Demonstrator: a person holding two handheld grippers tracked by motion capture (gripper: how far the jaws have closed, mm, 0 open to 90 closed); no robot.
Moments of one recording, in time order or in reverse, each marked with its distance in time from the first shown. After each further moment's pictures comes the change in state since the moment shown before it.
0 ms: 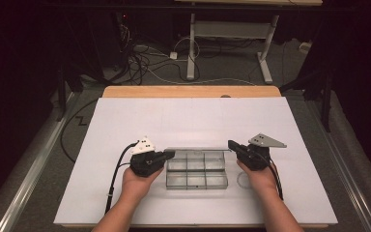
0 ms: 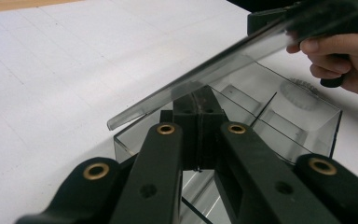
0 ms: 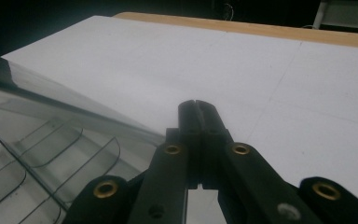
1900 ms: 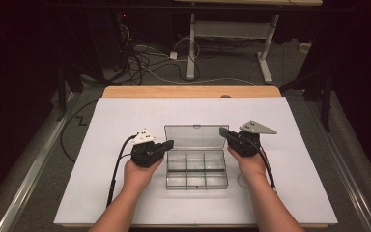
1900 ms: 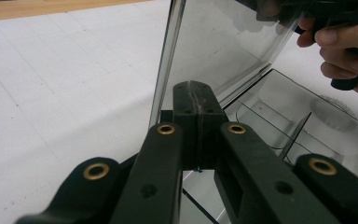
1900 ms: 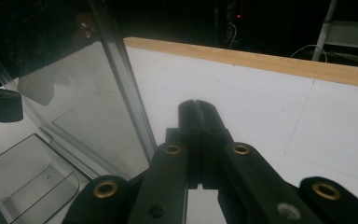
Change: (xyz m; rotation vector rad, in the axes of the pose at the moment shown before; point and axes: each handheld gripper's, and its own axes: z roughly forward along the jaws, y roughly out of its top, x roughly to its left) left arm 0.019 0.010 0.012 -0.005 0.049 -0.038; right arm 0.003 0.029 0.030 -0.062 0.015 0.005
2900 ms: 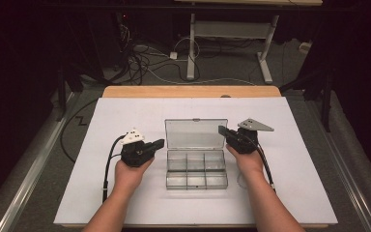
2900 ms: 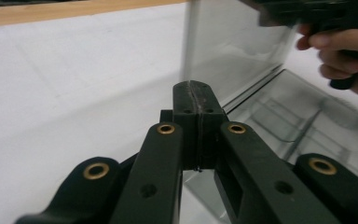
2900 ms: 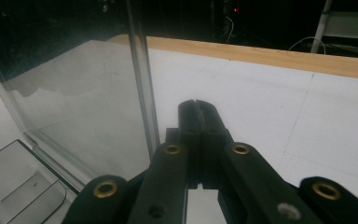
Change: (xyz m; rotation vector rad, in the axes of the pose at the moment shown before) left arm 0.021 -0.006 -0.023 -0.016 0.050 -0.034; right arm -0.006 0.000 0.012 0.019 -0.011 0.024
